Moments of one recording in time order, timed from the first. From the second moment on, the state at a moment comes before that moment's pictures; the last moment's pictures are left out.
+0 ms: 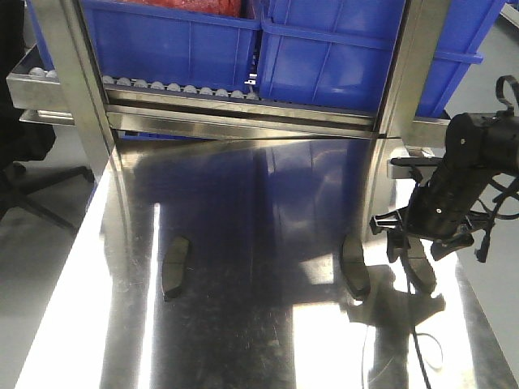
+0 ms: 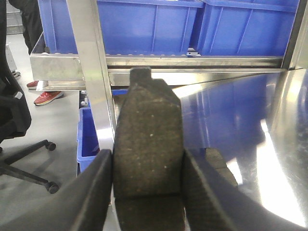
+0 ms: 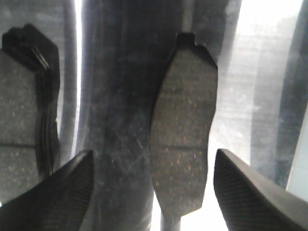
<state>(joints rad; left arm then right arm) -0.19 0.24 -0.45 0.05 0.53 -0.06 0.09 1.92 -1.32 0.06 0.99 -0.02</state>
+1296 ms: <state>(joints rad) -0.19 0.24 -0.45 0.05 0.53 -0.06 0.09 1.41 -1.06 -0.03 0.72 0.01</state>
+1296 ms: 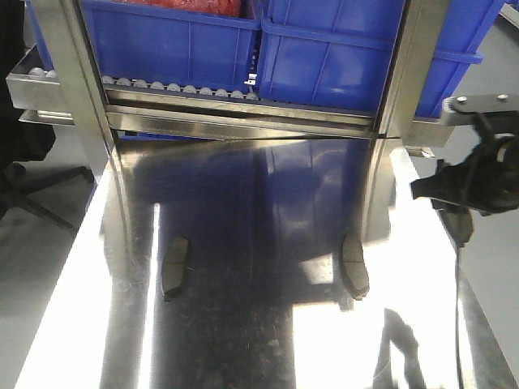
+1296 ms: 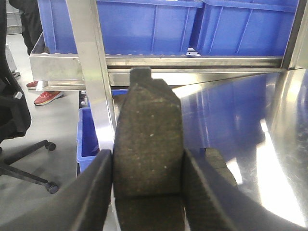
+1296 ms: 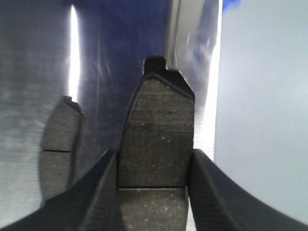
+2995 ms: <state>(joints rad) -0.19 0.24 -0.45 0.05 0.53 -0.06 0.09 0.23 -0.41 -0.02 0.43 0.01</state>
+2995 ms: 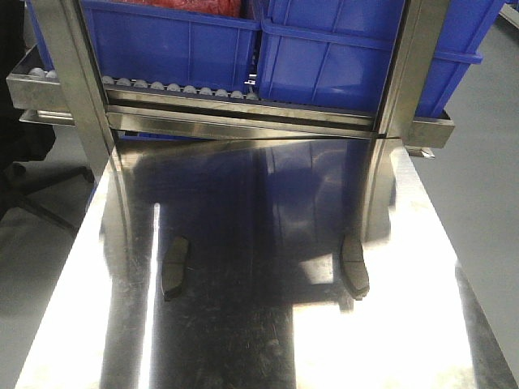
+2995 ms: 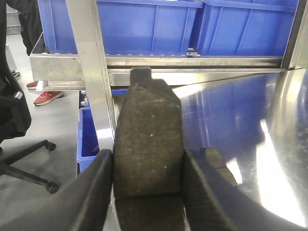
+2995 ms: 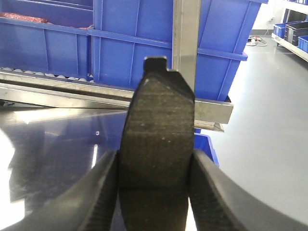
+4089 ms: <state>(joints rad) -0.19 0.24 -0.44 0.04 0.53 -0.06 0.09 0.23 -0.41 -0.02 0.43 0.01</state>
